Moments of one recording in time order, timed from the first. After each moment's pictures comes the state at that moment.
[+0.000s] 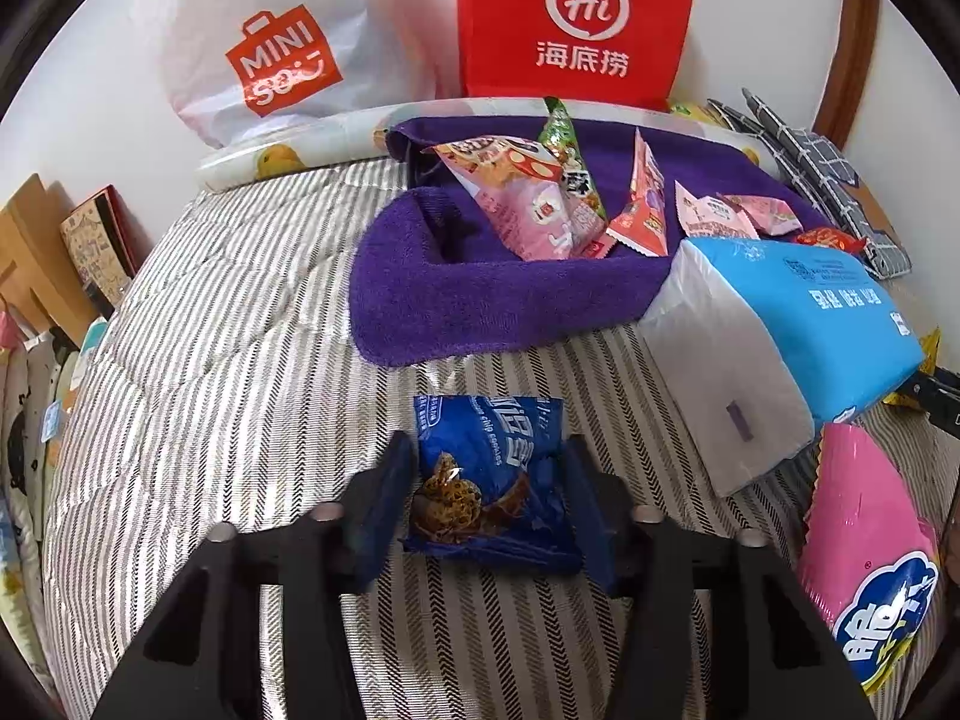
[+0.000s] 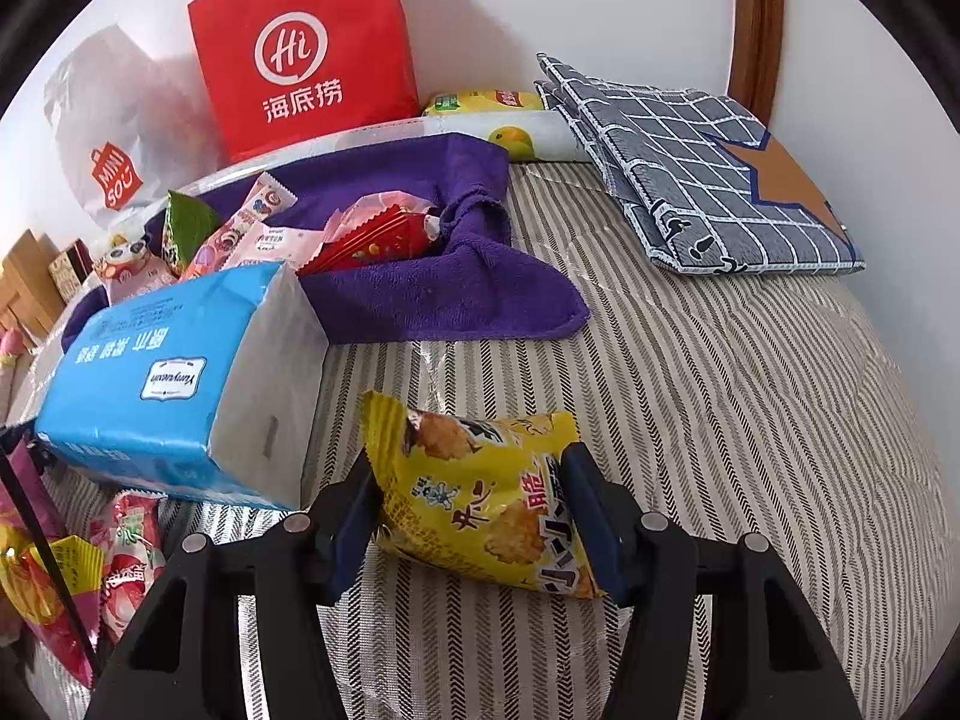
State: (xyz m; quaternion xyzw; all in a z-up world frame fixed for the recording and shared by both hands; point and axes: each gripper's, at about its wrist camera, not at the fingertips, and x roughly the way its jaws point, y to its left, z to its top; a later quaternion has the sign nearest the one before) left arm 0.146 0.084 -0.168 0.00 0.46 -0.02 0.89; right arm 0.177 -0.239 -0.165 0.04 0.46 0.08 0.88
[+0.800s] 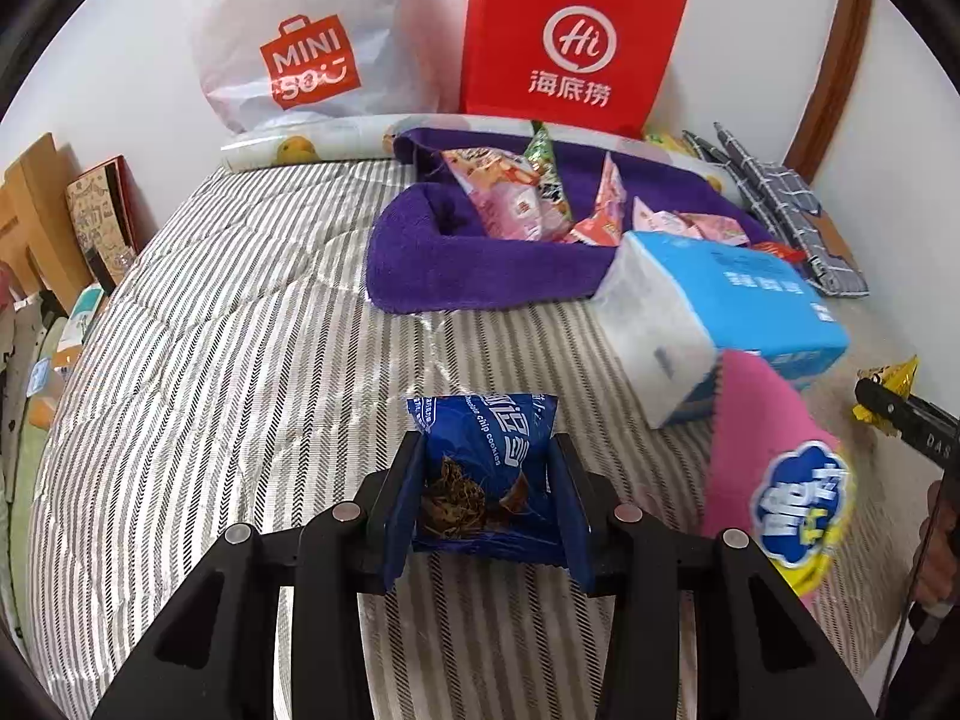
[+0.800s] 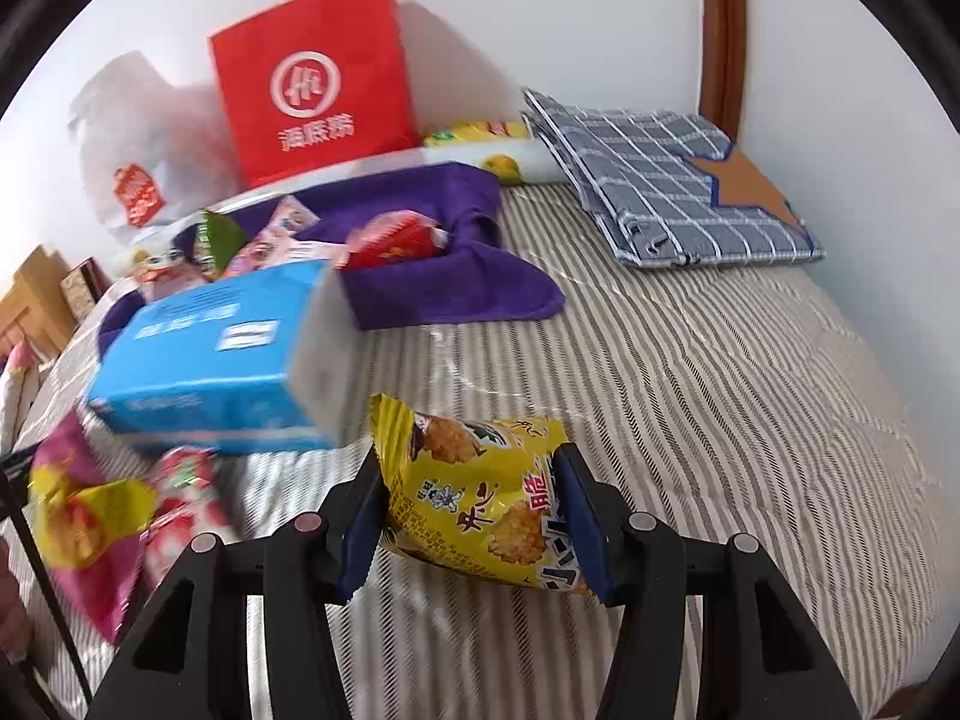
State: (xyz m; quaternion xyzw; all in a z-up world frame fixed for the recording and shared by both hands) left arm 0.096 0.088 -0.150 -0.05 0.44 -0.04 0.90; right arm 0.121 -0.232 -0.134 0.03 0.42 0.07 0.90
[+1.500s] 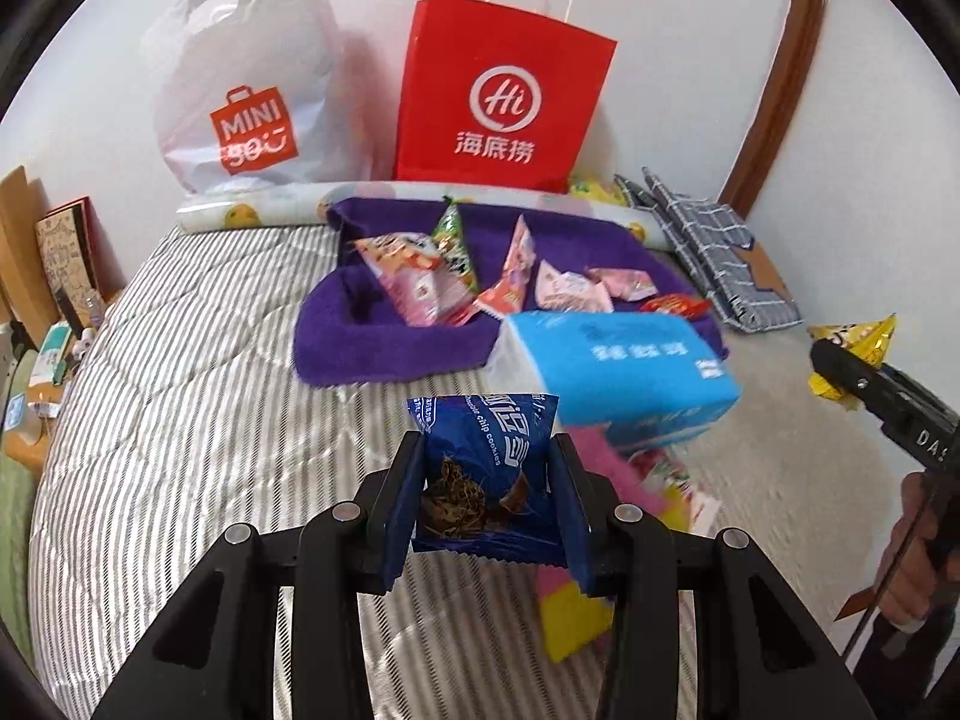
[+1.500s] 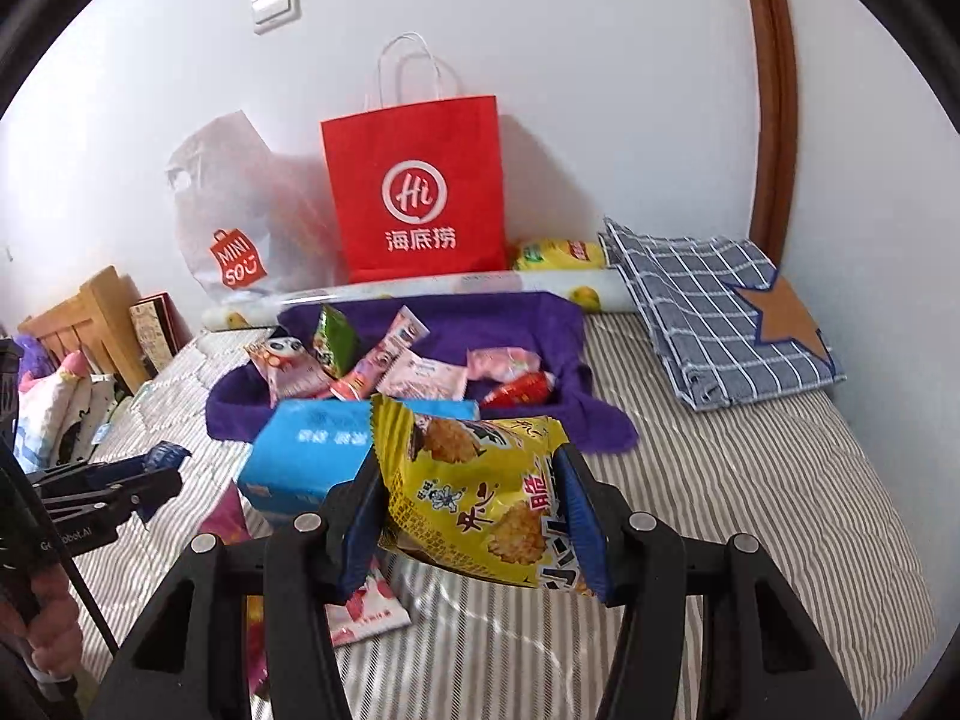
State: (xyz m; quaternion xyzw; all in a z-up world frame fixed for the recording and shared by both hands) left arm 0.092 0.059 -0.101 -0.06 0.40 -0.10 0.91; right arm 0.114 -0.195 -0.059 0.03 0.33 0.13 0.93
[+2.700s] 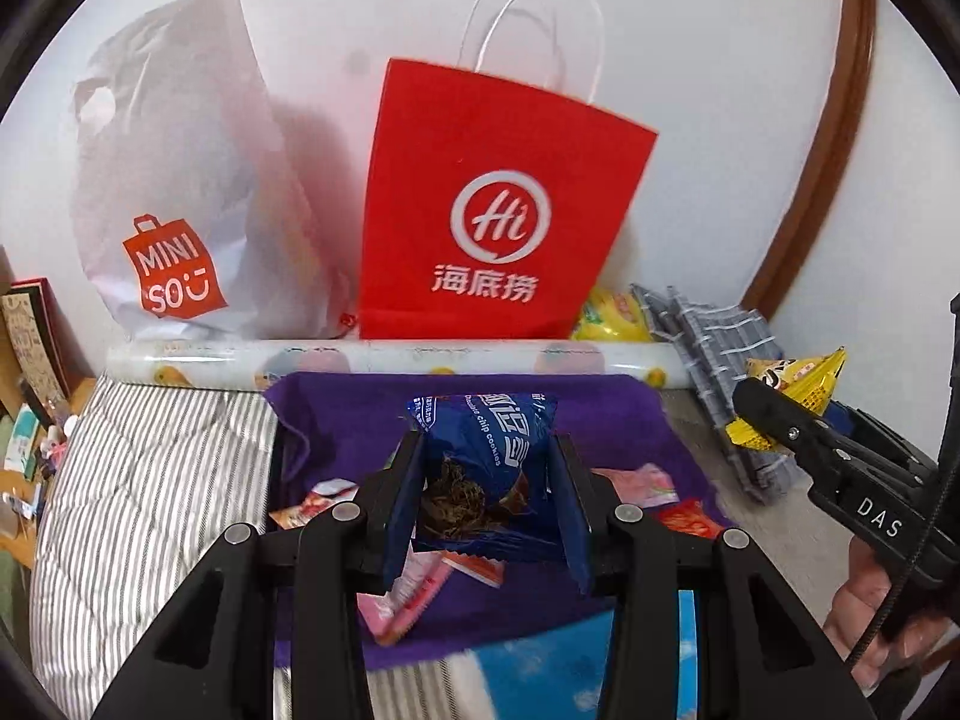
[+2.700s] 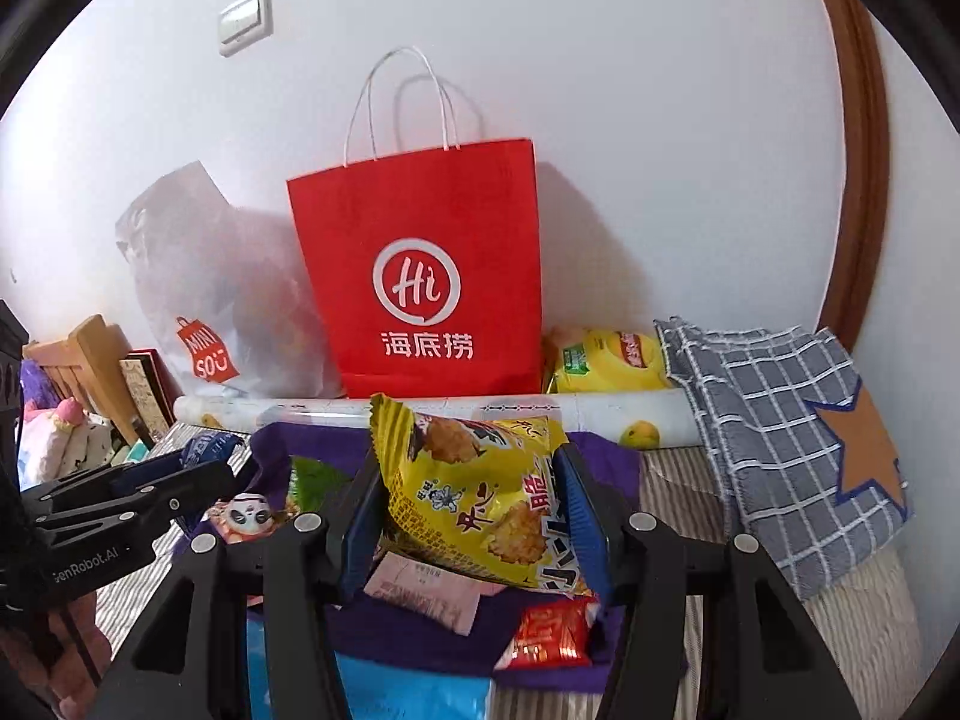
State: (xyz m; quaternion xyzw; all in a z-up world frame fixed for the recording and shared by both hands) left arm 0.247 0.041 -0.065 -0.07 0.35 -0.08 0.93; right arm 0.275 -0.169 -0.047 0.04 0.32 0.16 0.93
